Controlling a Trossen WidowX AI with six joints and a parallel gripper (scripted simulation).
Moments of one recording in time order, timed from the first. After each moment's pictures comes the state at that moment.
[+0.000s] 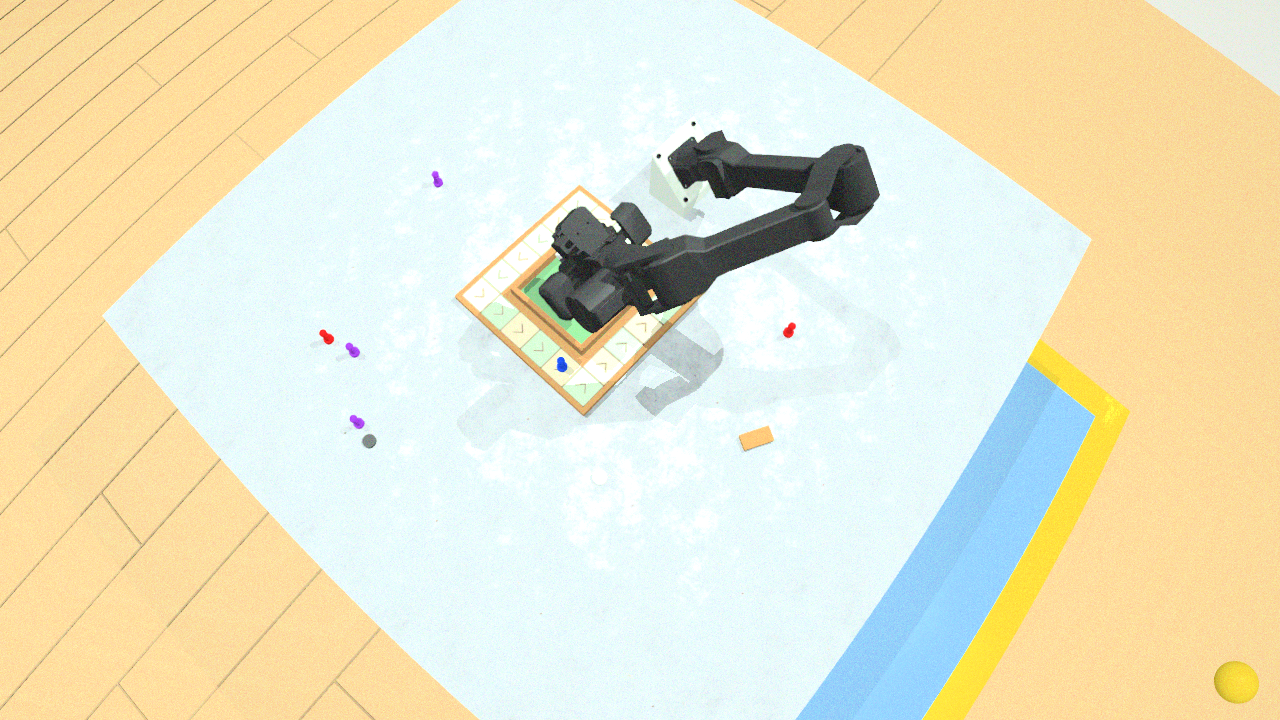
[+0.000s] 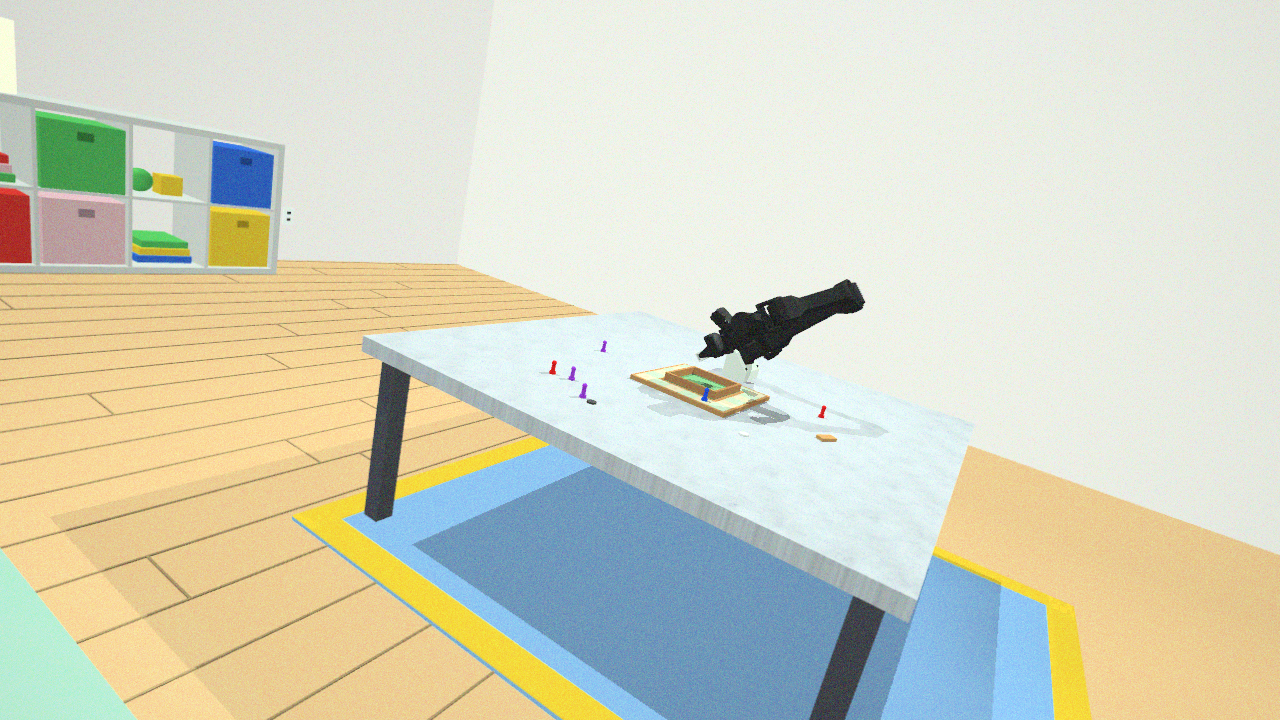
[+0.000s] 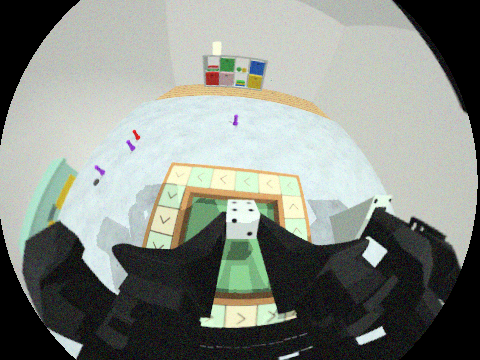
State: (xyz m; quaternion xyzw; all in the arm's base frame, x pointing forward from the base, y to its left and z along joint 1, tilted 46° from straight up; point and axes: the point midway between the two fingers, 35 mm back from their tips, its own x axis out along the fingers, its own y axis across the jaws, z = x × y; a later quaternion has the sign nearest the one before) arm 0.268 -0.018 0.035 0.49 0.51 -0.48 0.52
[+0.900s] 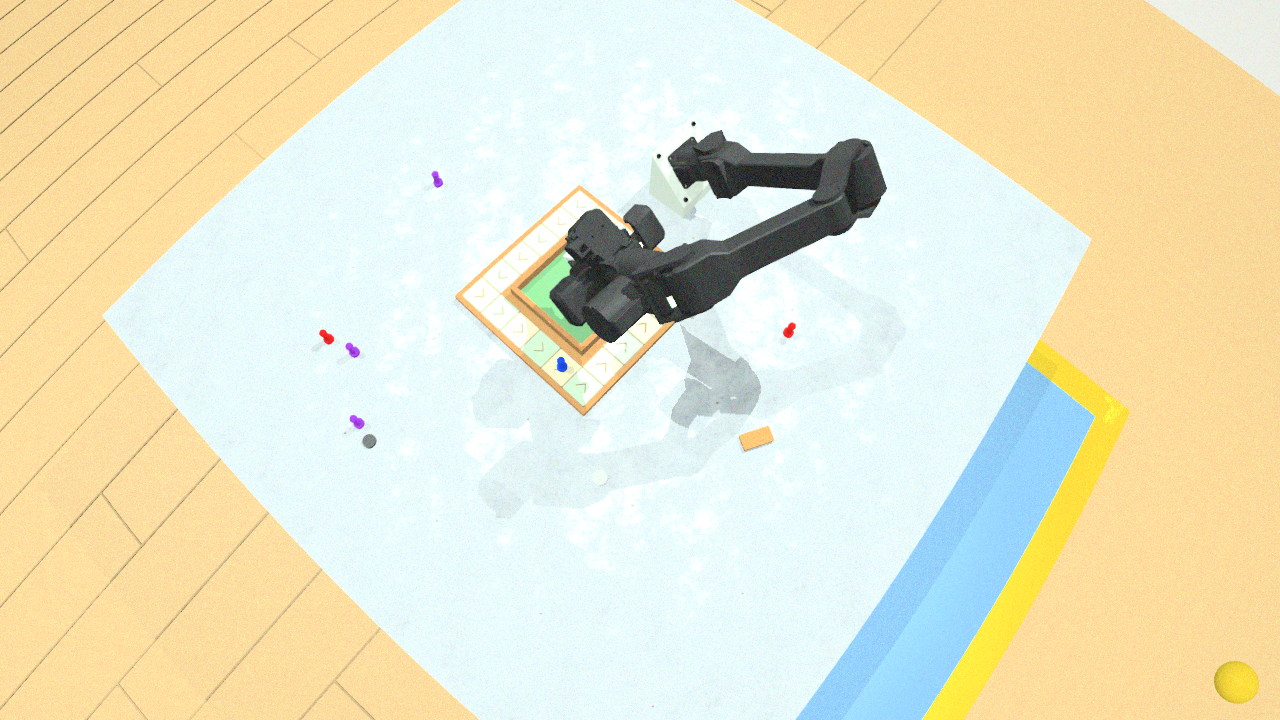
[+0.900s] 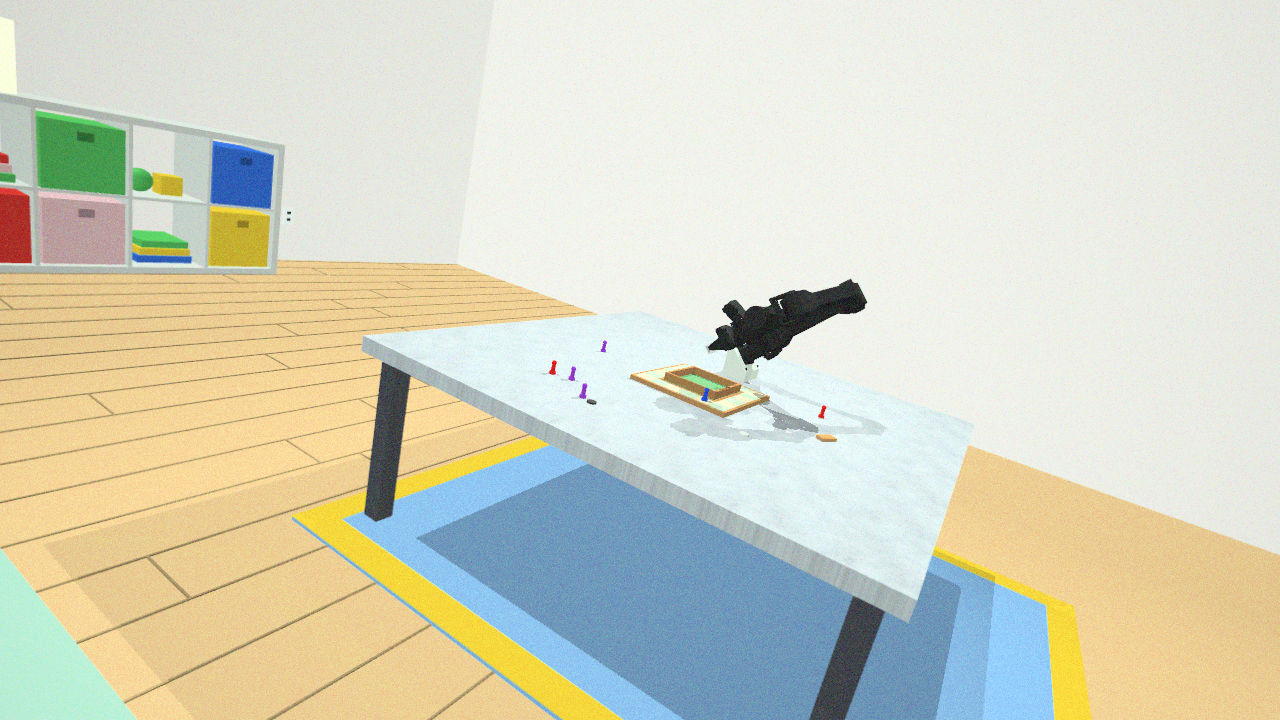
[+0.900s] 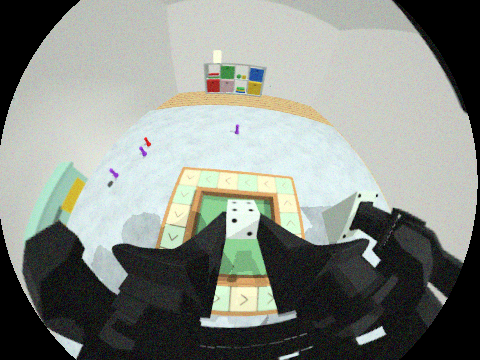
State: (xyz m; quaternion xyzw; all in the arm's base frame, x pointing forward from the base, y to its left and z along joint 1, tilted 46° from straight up) arm 0.272 -0.021 0.073 0.48 0.50 -0.49 0.53
